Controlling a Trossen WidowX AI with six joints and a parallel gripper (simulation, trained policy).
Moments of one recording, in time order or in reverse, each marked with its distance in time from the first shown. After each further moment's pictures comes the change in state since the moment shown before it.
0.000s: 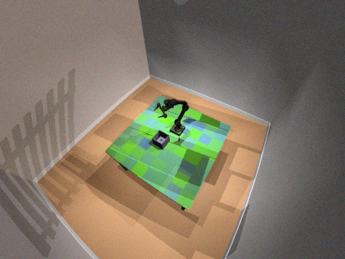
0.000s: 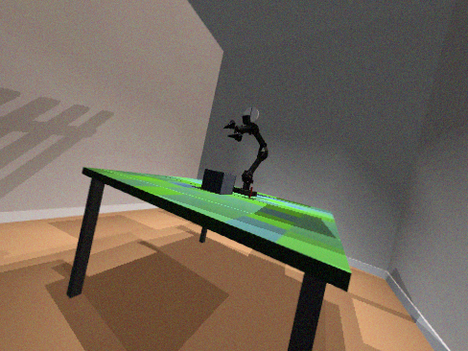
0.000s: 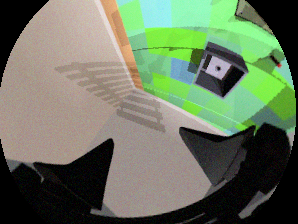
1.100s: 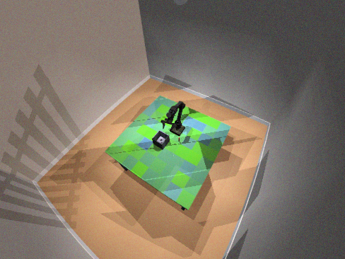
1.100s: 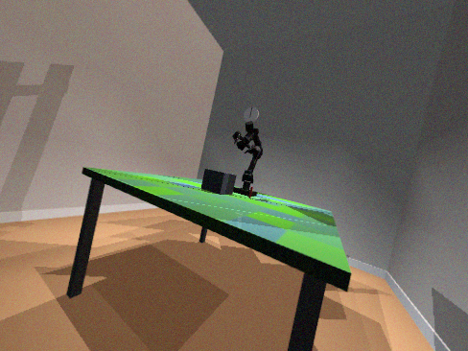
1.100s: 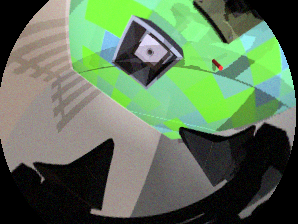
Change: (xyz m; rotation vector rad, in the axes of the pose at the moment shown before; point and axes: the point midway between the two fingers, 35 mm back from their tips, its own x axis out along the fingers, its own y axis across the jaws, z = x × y) arm -0.009 -0.194 -0.040 -0.291 0.223 -0.671
